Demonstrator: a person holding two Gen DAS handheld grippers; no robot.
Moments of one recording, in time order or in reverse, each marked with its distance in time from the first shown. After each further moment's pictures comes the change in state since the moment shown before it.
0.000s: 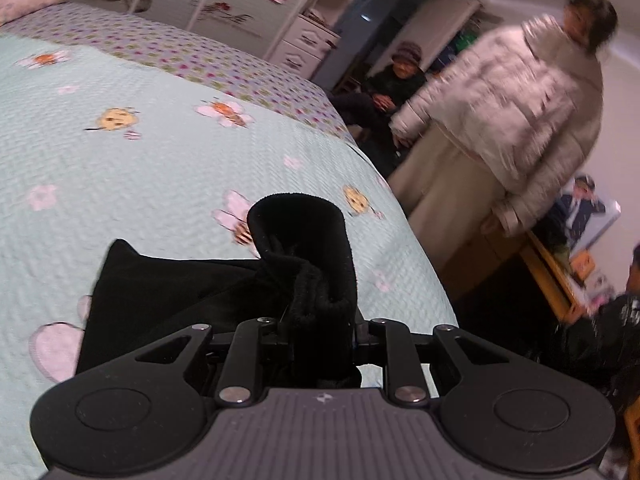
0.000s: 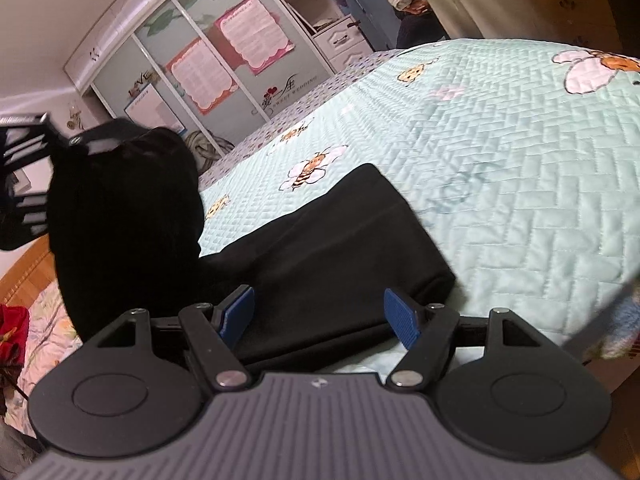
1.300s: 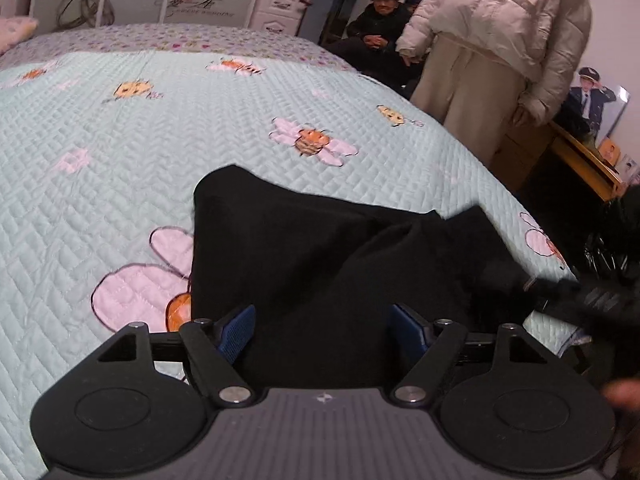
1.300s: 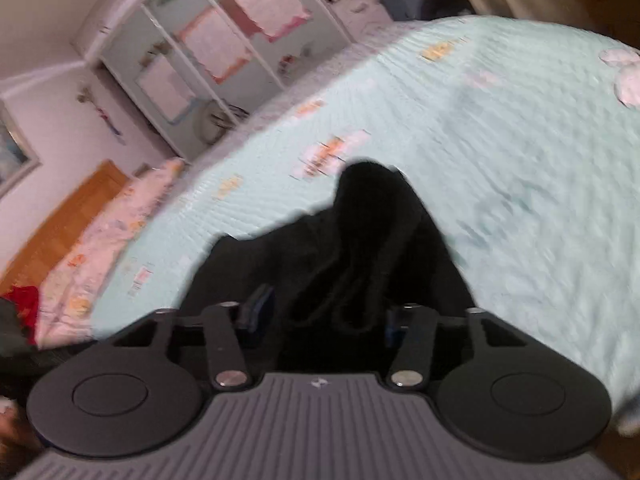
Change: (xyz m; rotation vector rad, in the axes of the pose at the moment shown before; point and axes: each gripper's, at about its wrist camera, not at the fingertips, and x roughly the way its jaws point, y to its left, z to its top) left arm 0.008 0.106 -0.074 0.208 0.111 0.087; right arm 0.034 0.014 0.047 -0.053 0.109 0.102
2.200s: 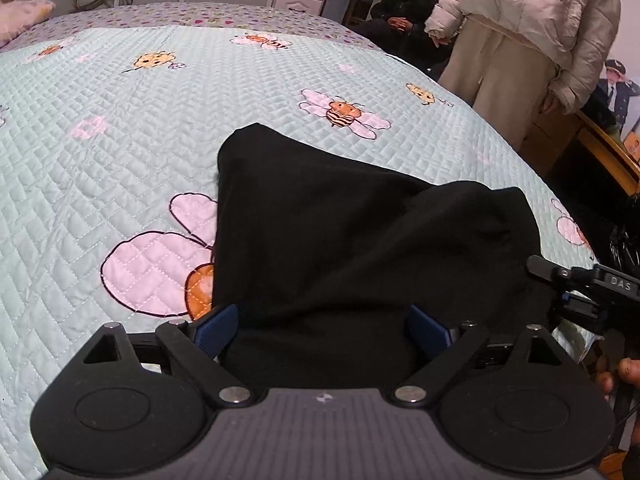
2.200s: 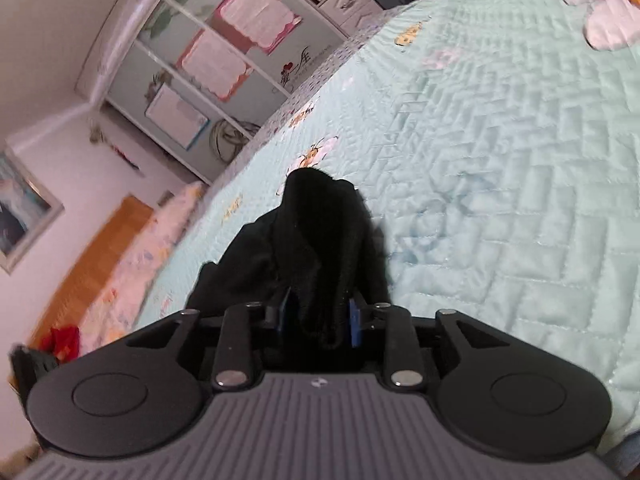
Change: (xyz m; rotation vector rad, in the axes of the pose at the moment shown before) left arm 0.021 0.013 -0.009 -0.027 0.051 0.061; right arm -0.007 -0.083 0.005 0.206 0.004 0.074
